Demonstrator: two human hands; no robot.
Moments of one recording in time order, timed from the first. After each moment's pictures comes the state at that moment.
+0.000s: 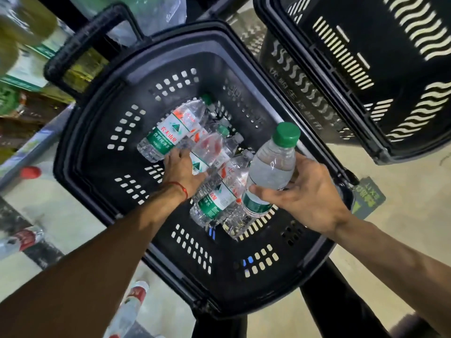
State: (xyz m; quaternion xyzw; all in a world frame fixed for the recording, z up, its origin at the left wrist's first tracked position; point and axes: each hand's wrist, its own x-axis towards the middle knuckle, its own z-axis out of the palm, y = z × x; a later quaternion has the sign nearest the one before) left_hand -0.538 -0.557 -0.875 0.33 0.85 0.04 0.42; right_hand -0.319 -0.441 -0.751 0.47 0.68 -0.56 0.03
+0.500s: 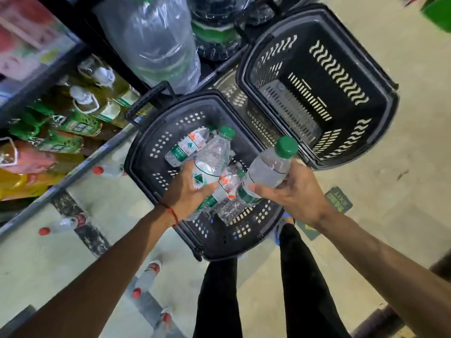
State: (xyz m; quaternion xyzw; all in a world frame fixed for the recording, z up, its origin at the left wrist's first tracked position) left_hand -0.496 -0.579 -0.600 0.24 0.78 0.29 0.50; right_hand -0.285 -0.432 -0.560 0.47 0.59 -0.65 -0.05
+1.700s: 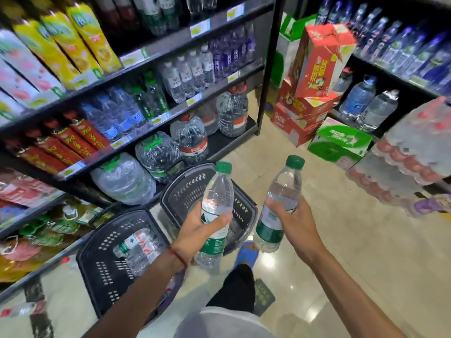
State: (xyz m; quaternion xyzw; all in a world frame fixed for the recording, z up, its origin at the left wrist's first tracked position) left_hand -0.161 -0.275 -0.246 0.19 0.66 0.53 0.50; right_hand 0.025 -0.137 -0.247 0.46 0.53 -0.65 -0.28
